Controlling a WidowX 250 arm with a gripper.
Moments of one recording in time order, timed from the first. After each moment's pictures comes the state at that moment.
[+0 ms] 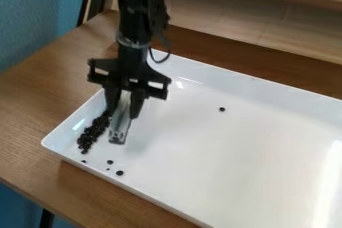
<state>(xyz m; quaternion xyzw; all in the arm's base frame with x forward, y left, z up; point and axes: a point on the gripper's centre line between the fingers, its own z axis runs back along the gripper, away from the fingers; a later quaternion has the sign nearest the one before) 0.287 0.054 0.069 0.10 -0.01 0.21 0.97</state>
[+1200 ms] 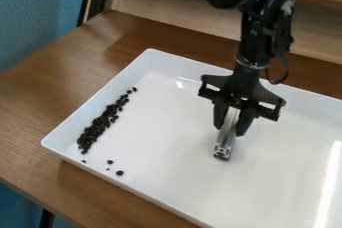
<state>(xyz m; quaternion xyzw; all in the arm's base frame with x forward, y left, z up) 0.352 -0.079 0.047 0.06 -0.03 0.09 0.99</state>
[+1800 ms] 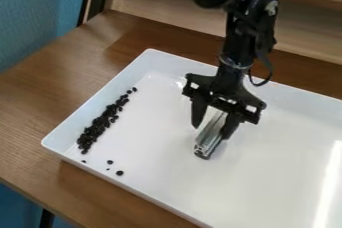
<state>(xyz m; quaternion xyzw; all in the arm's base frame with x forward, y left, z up) 0.342 -0.055 0.045 0.08 0.00 0.07 0.99</state>
